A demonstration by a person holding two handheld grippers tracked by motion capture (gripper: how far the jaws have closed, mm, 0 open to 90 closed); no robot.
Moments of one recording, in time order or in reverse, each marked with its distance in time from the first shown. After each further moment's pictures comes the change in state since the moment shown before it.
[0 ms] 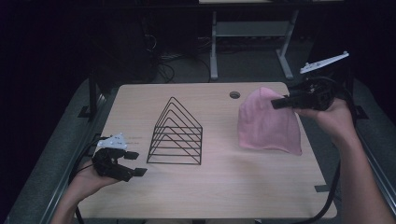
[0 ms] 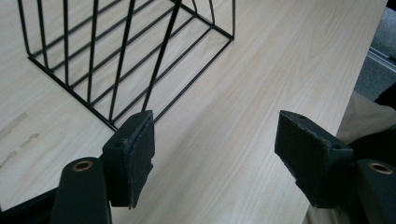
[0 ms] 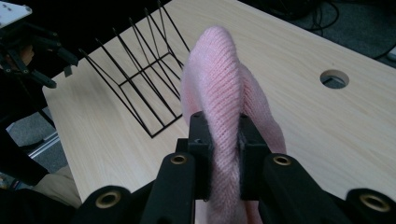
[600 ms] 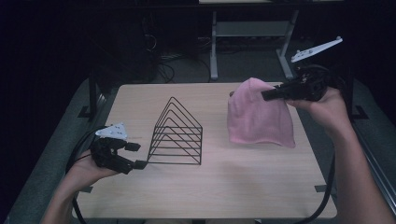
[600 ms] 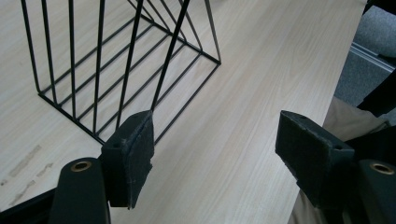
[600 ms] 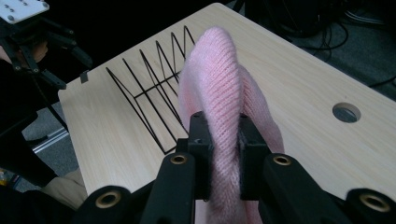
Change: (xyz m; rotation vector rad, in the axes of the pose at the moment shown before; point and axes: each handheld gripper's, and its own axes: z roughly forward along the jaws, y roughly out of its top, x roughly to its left) left arm -0.007 0.035 -0.019 -0.004 -0.022 0.042; right arm 0.028 0.036 -0.001 -0.017 0.022 -0.083
